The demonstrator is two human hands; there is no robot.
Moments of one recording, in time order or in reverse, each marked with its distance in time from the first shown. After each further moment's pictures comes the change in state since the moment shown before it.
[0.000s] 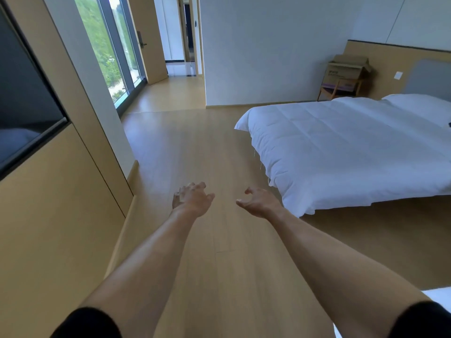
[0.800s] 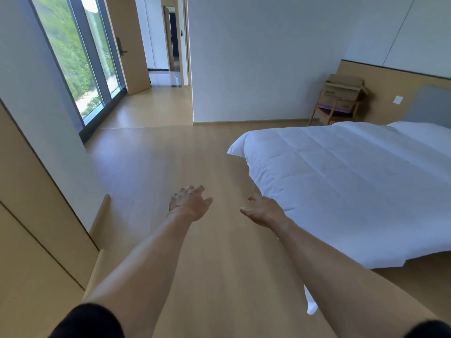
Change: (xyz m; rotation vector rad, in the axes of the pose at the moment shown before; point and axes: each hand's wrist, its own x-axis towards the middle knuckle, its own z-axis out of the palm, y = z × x) left_hand 0.461 0.003 -0.066 0.032 0.008 0.132; right_hand 0.420 -0.079 -0.073 -0.041 0.065 0.070
